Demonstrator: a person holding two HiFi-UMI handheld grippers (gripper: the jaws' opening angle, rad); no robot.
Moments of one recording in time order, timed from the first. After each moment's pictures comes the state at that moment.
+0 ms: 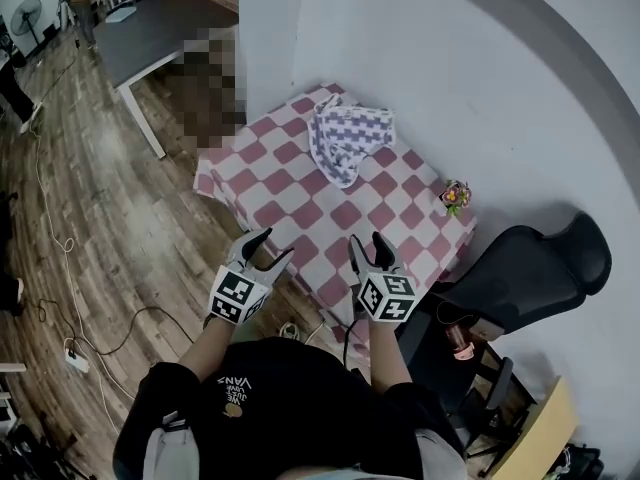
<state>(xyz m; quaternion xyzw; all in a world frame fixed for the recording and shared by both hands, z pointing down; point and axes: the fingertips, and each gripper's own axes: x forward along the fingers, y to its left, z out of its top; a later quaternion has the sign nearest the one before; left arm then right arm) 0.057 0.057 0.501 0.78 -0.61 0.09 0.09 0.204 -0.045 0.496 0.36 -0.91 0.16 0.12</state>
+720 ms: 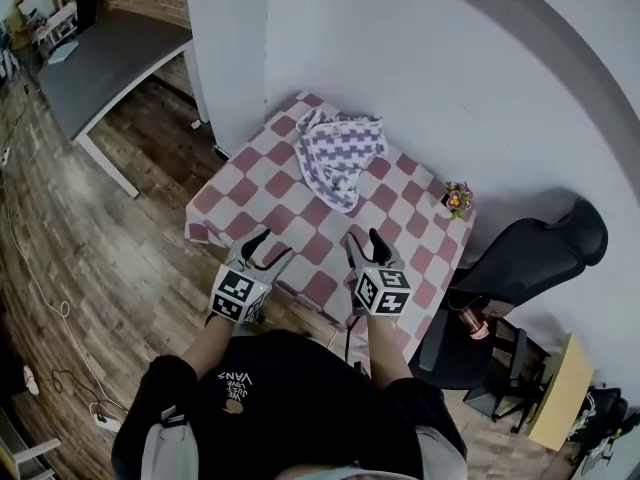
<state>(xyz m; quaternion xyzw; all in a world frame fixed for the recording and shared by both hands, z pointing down) -0.036 -0.037 0.514 0.84 -0.52 0.11 0.11 0.125 -0.109 0.503 0.46 -0.86 0.17 0.13</state>
